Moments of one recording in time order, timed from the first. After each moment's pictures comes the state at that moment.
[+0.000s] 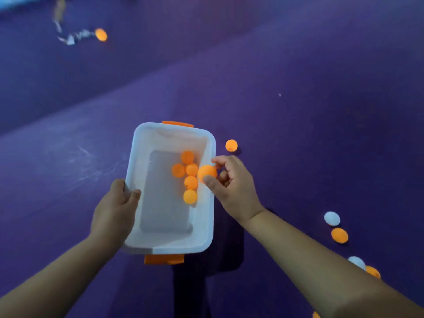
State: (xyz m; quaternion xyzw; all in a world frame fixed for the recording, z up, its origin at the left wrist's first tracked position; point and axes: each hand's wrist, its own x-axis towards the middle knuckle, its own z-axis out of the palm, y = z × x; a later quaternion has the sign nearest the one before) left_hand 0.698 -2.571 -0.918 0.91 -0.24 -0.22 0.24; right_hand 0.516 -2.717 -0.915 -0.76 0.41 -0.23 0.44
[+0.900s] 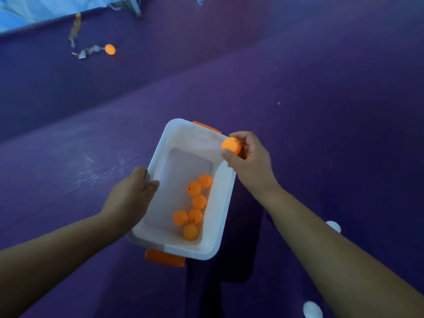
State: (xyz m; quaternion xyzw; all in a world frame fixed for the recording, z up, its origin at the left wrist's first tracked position) left_hand 0.670 -2.610 -0.900 0.89 -0.36 -0.22 0.18; right_hand 0.491 -2.776 -0.904 -0.70 0.42 -0.28 0.51
